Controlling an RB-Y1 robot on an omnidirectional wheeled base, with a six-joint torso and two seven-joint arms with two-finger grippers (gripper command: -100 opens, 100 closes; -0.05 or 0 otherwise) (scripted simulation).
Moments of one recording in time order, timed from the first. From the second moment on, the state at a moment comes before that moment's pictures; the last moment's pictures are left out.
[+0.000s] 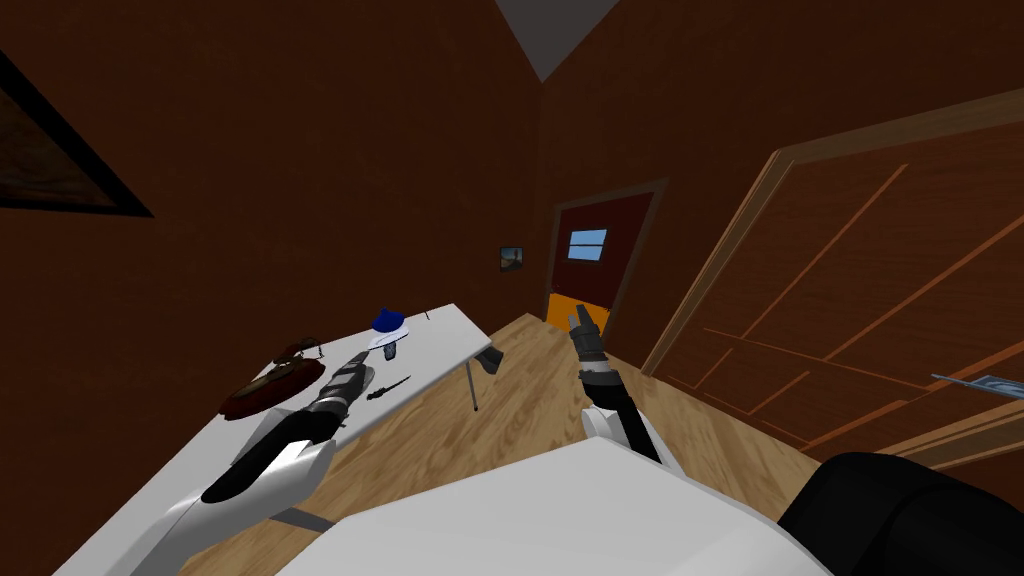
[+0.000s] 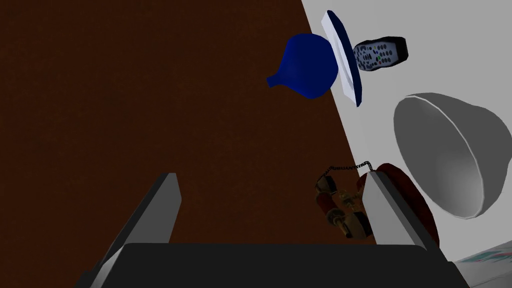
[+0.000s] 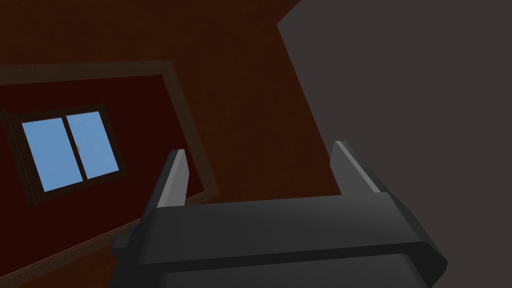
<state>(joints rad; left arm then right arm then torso) 0.27 0.28 0.31 -1.99 0.11 0.44 -0.07 0.49 -0.03 0.00 -2.24 0.00 -0.43 0.15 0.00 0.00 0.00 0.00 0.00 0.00</state>
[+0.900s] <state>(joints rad) 0.21 0.31 0.35 -1.92 0.15 0.65 -0.05 0.49 -0.03 0.00 -2.24 0.00 -0.43 0.15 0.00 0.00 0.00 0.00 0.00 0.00</state>
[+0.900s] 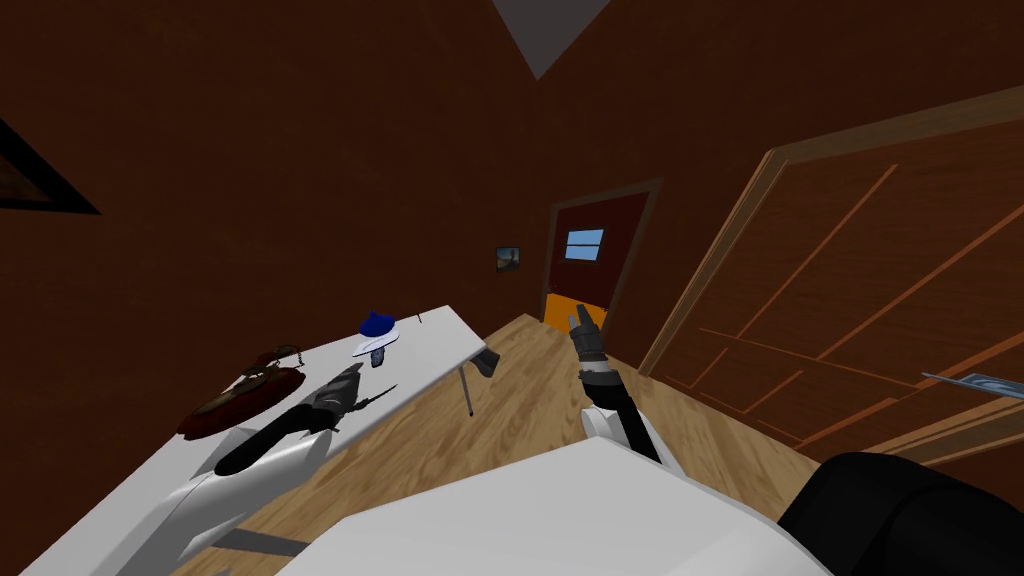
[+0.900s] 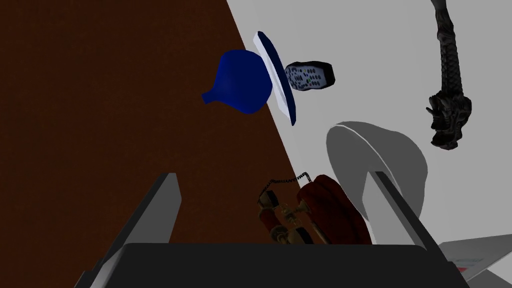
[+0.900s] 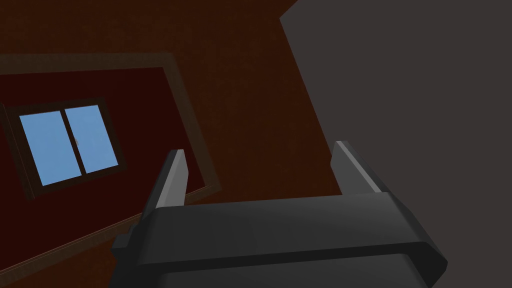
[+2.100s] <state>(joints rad) 0.11 0.35 0.41 -1.80 0.20 0.97 0.02 0.49 -0.03 0.00 -2.24 0.00 -0.43 0.15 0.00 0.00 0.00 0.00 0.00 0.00</state>
